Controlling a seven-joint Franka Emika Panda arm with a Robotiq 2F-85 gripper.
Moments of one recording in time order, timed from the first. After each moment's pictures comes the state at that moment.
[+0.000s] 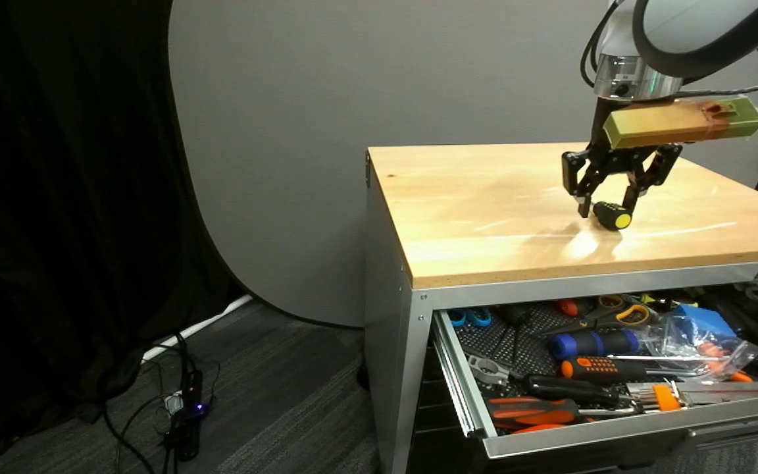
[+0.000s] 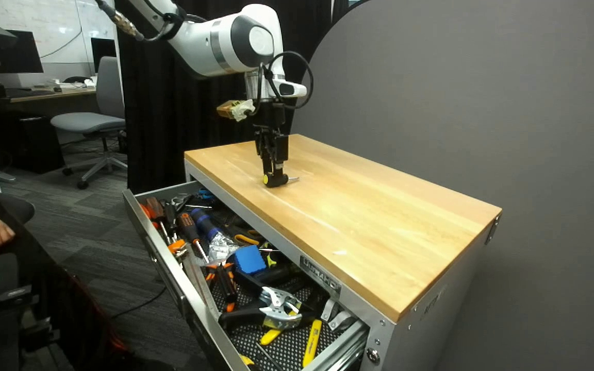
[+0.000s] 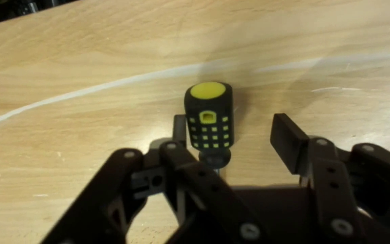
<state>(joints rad) 0.25 0.63 -0.02 -1.57 -0.26 2.14 0.57</state>
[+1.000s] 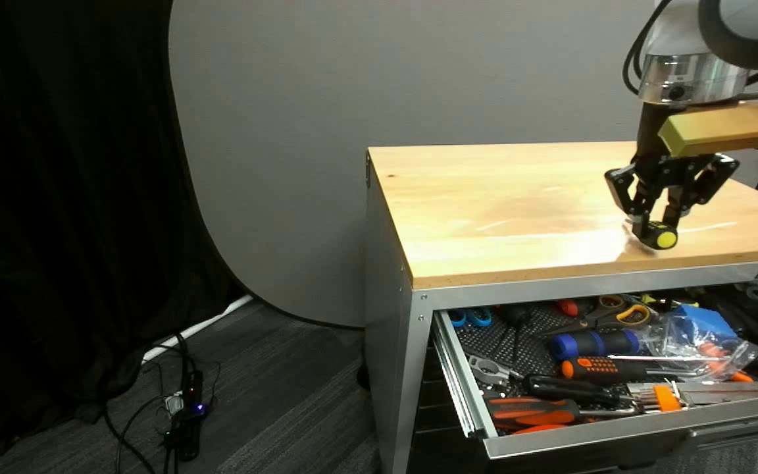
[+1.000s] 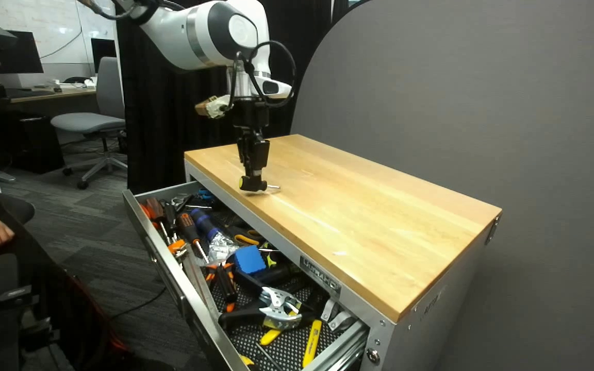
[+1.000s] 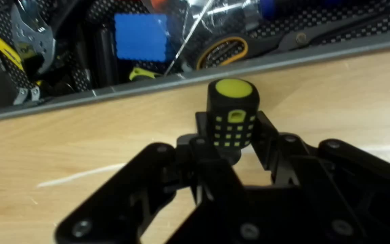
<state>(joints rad) 0.25 0.46 -0.03 -1.81 -0.25 2.14 0.58</state>
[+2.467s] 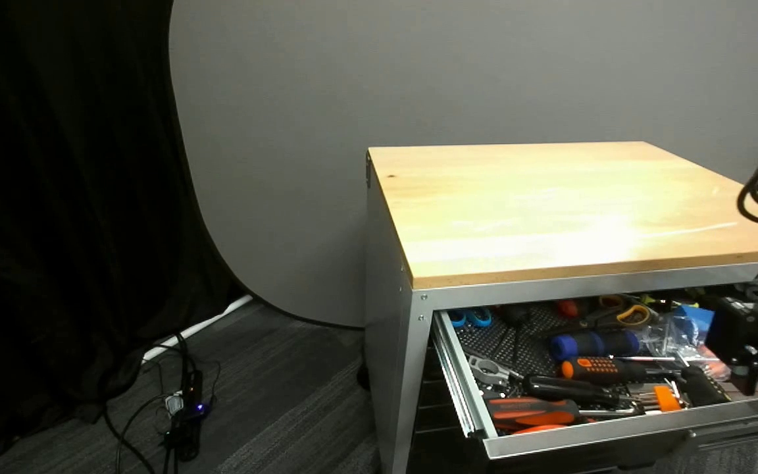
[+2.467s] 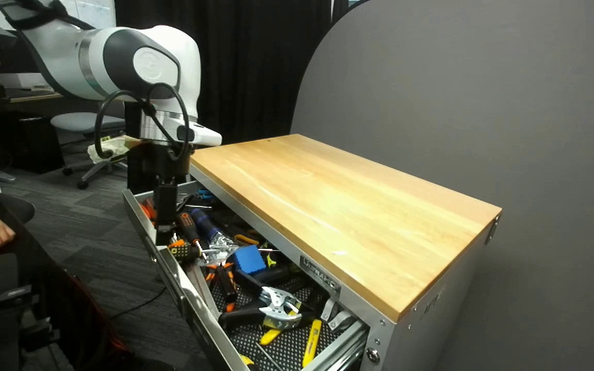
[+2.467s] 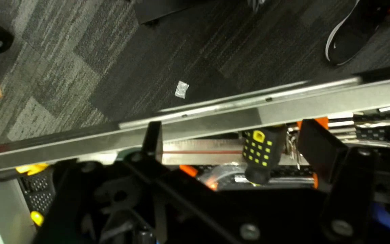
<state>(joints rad) 0.20 0.20 0.06 -2.40 -0.24 2.30 0.67</state>
